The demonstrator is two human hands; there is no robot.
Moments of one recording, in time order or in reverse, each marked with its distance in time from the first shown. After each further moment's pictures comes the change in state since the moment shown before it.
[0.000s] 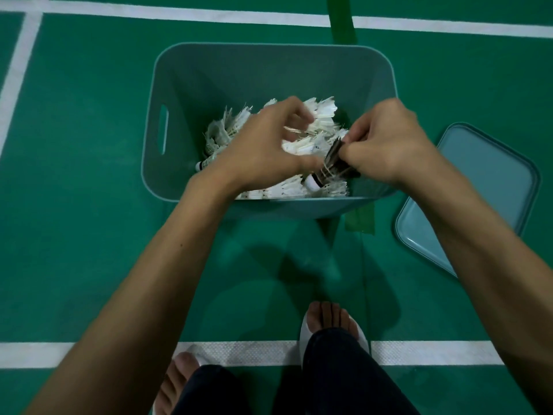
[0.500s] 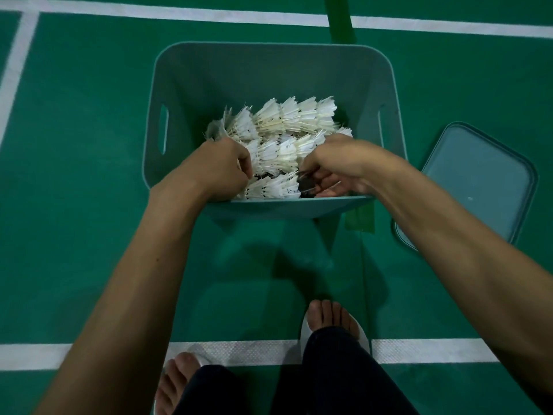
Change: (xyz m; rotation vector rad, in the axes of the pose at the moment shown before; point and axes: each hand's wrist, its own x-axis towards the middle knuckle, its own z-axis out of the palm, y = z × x) left_hand -0.015 -0.043 -0.025 0.360 -0.132 -0.325; right_hand 0.017 -0.012 0.045 0.376 -0.528 0.260
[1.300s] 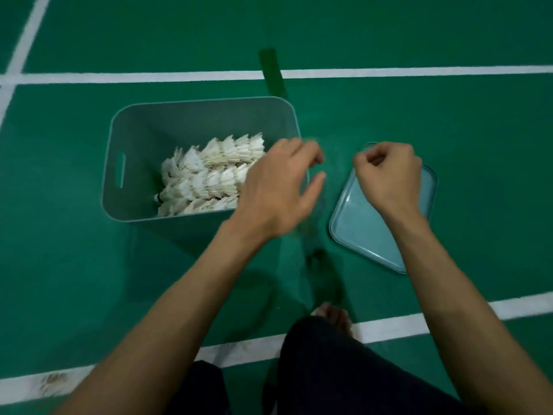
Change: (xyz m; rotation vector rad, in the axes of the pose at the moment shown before) left_hand -0.055 0.164 0.056 -0.027 0.541 0.733; right_hand -0.088 0.105 -0.107 -0.038 1.029 -0.297
